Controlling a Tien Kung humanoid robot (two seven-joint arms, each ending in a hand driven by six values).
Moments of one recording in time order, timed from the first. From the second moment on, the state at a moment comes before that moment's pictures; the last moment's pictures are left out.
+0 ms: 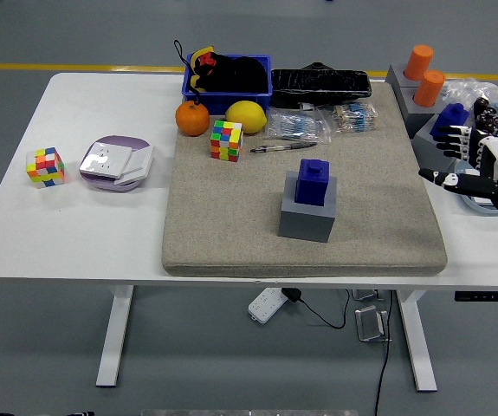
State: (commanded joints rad) left arm -0.24 0.17 -0.07 -0.19 0.12 -0.15 0.12; right arm 0.30 -0.29 1.38 1.14 -1.34 0.13 0.16
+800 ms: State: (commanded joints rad) left arm -0.24 0.17 -0.05 -0.19 0.12 -0.15 0.12; right arm 0.47 -0.24 1.07 1.07 -1.28 0.11 0.18
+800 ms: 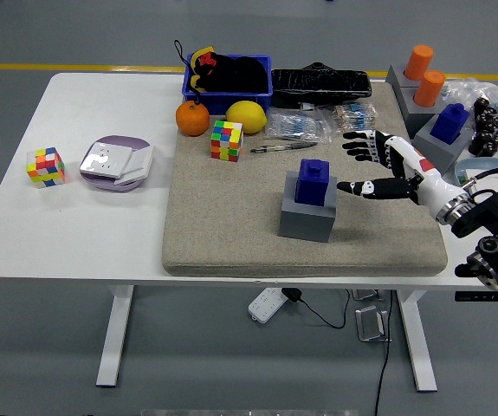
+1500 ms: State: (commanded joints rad) left arm -0.24 0.17 -0.05 -0.19 0.12 -0.15 0.12; right arm 0.53 -0.22 0.92 1.02 -1.26 0.07 0.22
